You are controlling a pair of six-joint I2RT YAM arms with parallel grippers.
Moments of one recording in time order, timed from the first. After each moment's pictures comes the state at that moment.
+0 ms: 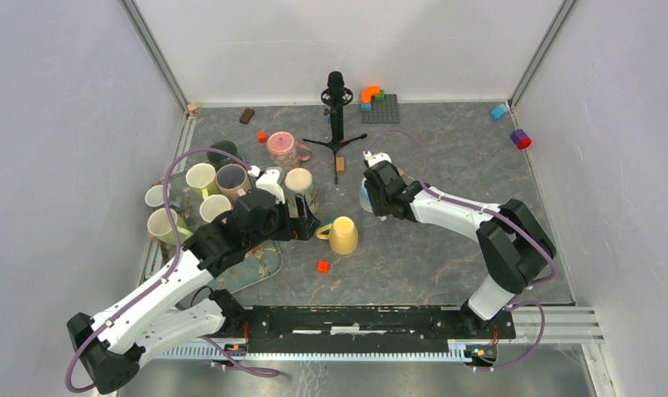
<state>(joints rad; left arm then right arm) -0.76 0.84 0.81 -0.57 -0.15 -0.62 0.69 1.65 1.01 -0.29 0.29 0.29</state>
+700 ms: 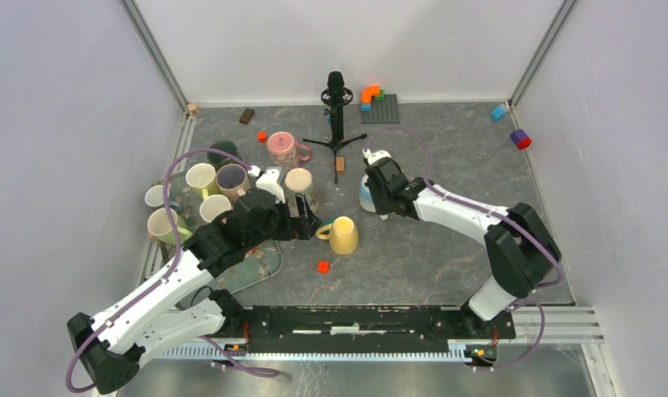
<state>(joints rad) -0.76 0.84 0.81 -0.56 -0.14 -0.63 0.69 1.63 1.05 -0.37 0.27 0.25</state>
